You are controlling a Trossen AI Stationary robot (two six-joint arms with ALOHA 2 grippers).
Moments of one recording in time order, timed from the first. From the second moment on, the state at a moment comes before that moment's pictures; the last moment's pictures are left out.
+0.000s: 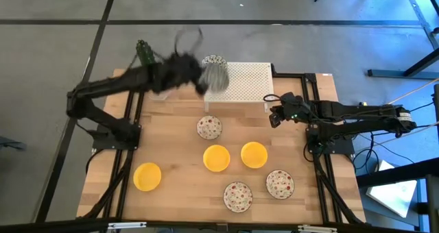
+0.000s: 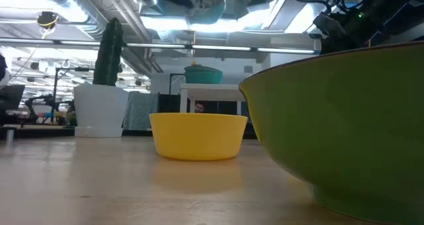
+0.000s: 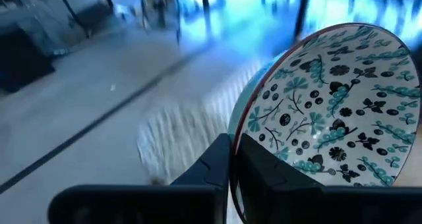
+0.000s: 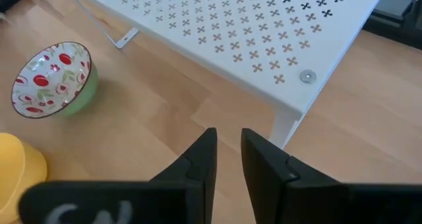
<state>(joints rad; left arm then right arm) 0.25 1.37 1.50 -0.62 -0.50 -0.20 -0.10 0.82 0.64 -0.59 0.44 0.70</state>
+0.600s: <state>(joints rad) 0.63 1.71 1.71 -0.74 -0.18 -0.25 -0.10 0.82 0.64 -0.64 0.43 0.69</state>
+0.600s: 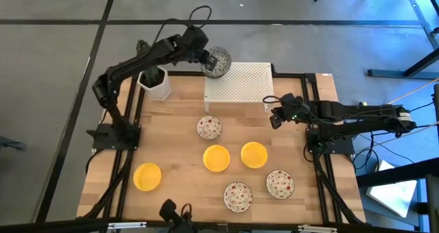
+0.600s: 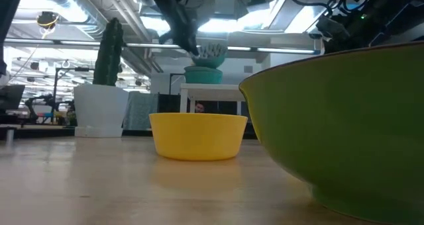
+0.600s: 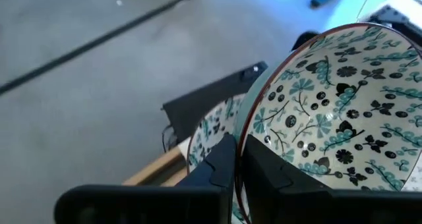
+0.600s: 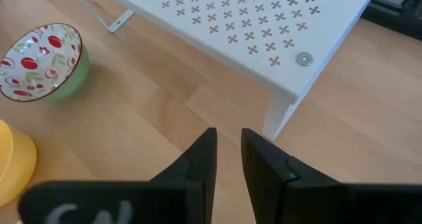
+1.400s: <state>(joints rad) 0.69 1.72 1.71 -0.83 -0.14 -0.20 -0.10 0.82 0.64 -0.64 0.42 0.70</state>
